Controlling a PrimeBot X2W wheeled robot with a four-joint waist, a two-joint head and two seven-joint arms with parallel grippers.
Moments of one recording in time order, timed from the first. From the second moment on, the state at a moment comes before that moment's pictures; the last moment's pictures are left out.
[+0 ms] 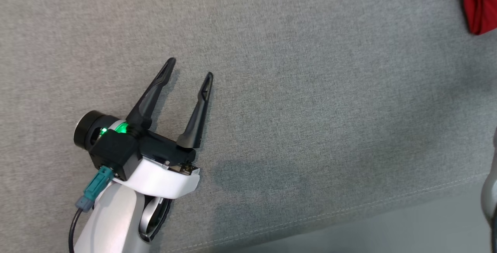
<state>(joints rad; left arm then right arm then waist) -0.33 0.13 -0.30 -0.02 -0.22 -0.10 -0.26 -1.25 -0.06 -1.07 0.99 -0.18 0.13 -0.26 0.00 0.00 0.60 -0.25</state>
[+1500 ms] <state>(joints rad) 0.05 0.05 -0.15 0.11 -0.21 0.01 -0.26 -0.04 -0.07 0.03 0.23 0.42 0.13 -0.26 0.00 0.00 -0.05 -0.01</state>
